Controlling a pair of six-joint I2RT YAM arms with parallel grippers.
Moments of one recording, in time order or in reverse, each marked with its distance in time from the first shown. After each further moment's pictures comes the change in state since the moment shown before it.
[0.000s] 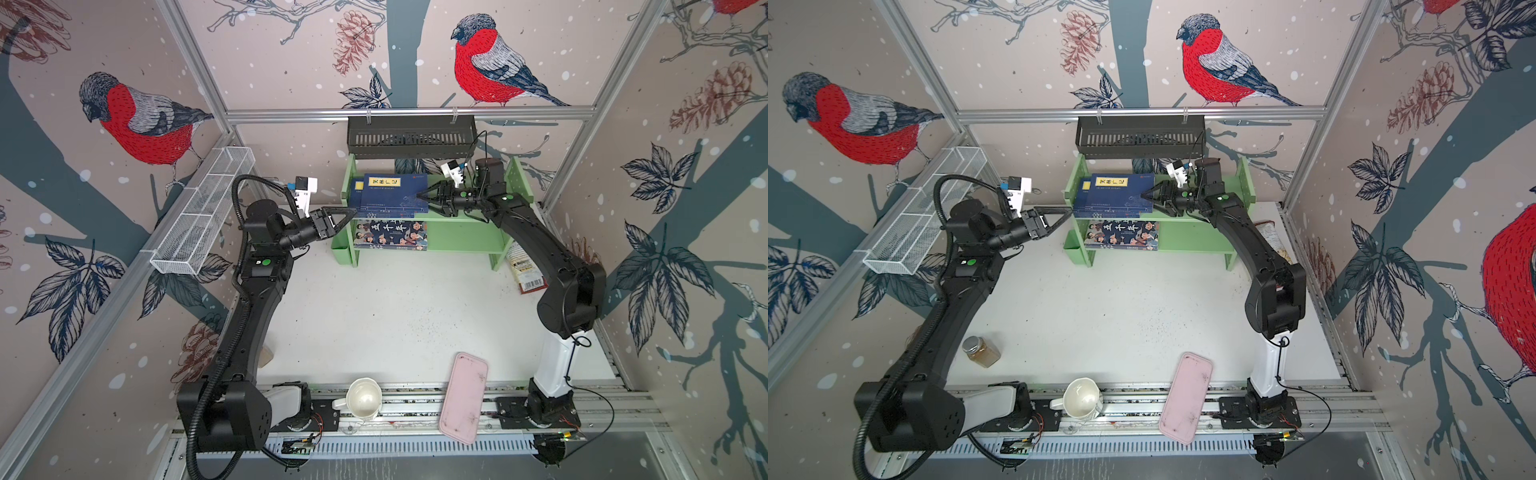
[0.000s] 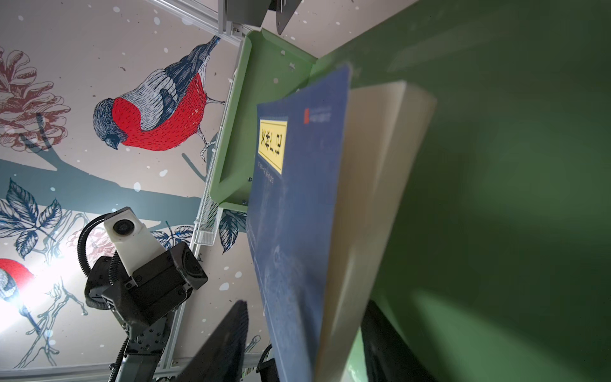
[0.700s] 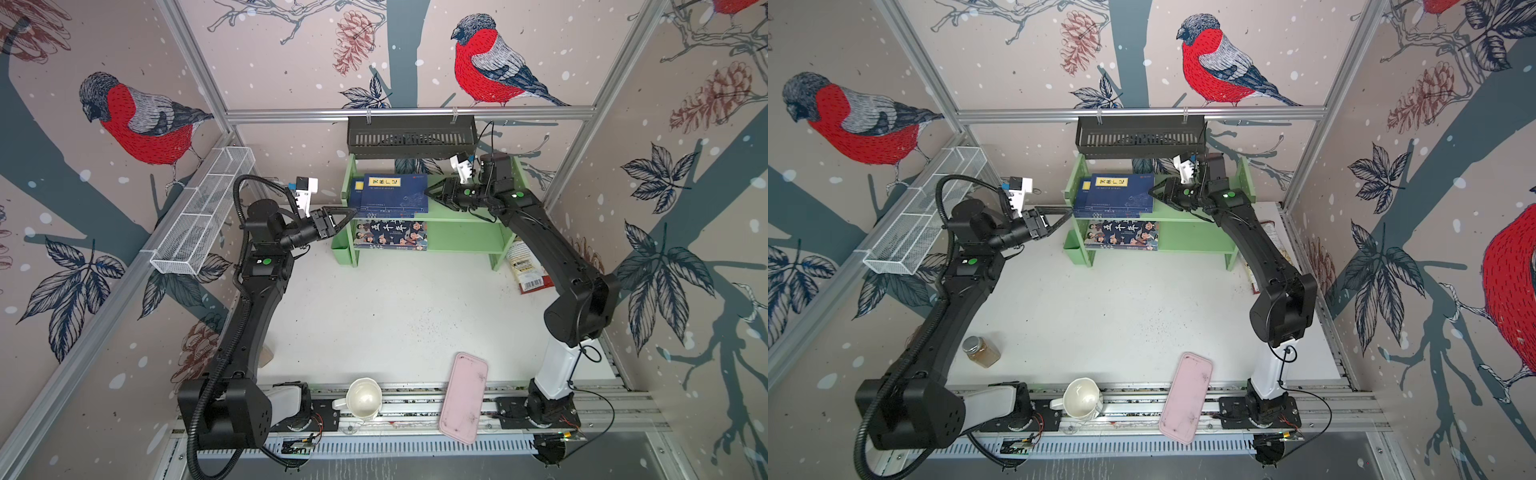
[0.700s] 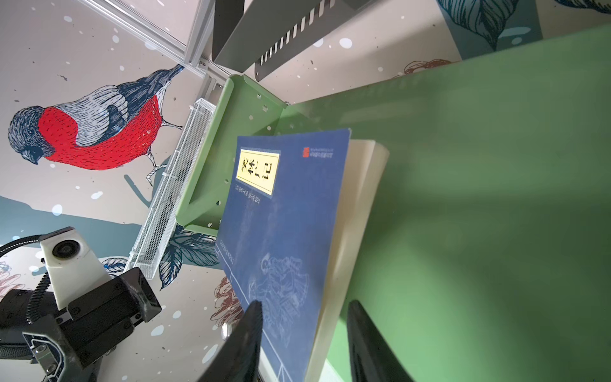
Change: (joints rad) left arm 0.000 0.010 0.000 0.000 0.002 -0.009; right arm 0.023 -0.078 0.023 -0.123 0.242 -0.142
